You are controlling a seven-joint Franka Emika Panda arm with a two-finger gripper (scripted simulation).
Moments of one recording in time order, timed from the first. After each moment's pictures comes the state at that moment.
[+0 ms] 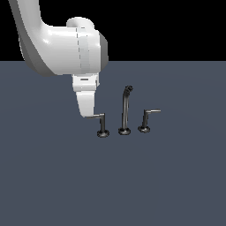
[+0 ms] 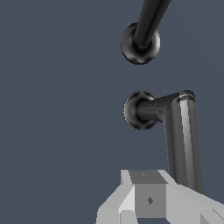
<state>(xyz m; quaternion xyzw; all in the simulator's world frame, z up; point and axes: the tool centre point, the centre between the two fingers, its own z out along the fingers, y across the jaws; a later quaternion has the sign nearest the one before) -0.005 0.091 0.098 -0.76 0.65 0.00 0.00</state>
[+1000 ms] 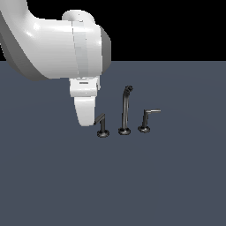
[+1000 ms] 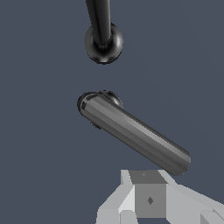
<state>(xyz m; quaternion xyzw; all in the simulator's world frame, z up) -0.055 0.084 0.098 -0.76 0.65 0.00 0.00</state>
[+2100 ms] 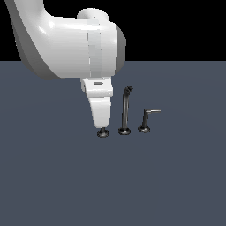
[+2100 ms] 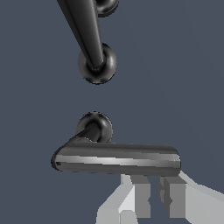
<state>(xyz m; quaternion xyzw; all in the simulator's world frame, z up) -0.064 0.050 0.098 -0.78 0.62 0.00 0.00</state>
